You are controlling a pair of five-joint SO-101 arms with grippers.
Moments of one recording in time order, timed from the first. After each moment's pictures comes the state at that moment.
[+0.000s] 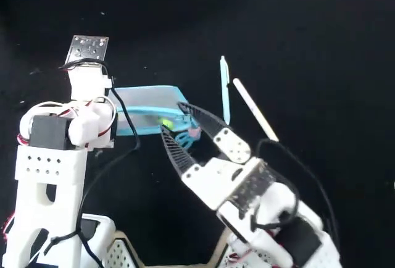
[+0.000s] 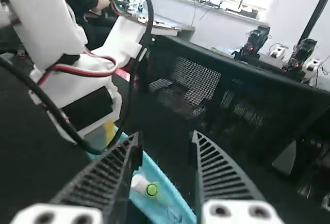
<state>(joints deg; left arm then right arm) 0.7 -41.6 21.7 88.7 -0.7 -42.6 -90.2 58.9 43.6 12.1</state>
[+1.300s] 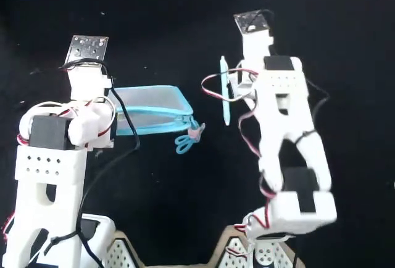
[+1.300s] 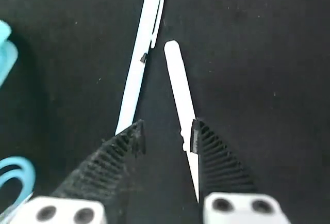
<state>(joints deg) 0.6 -41.6 21.7 88.7 -0.7 -0.9 4.9 9.6 63.7 11.4</state>
